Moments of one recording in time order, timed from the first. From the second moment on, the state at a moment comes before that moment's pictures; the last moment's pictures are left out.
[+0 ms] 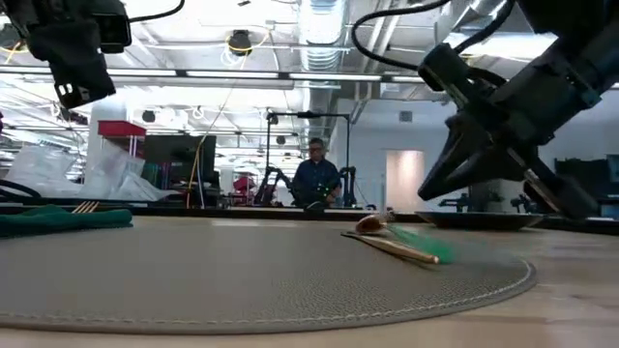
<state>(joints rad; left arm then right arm) -0.07 0.53 0.60 -0.80 -0.03 -0.64 0.44 1.61 0.65 0.15 0.53 1.85</state>
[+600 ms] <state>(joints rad) -0.07 0.53 0.60 -0.80 -0.05 -0.60 0.30 1.61 0.73 -0.02 0.34 1.73</state>
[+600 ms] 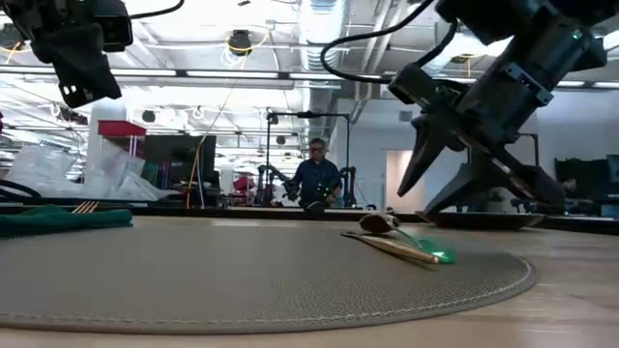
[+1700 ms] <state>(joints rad) -0.07 0.53 0.60 -0.82 -0.05 -0.56 0.27 1.81 1.01 -0.24 0.29 1.67</state>
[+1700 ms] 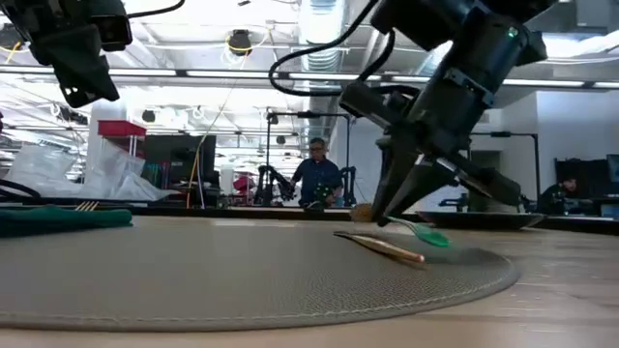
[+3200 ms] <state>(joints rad) -0.07 0.53 0.60 -0.87 0.00 -0.53 0.48 1.92 1.40 -1.34 0.18 1.85</state>
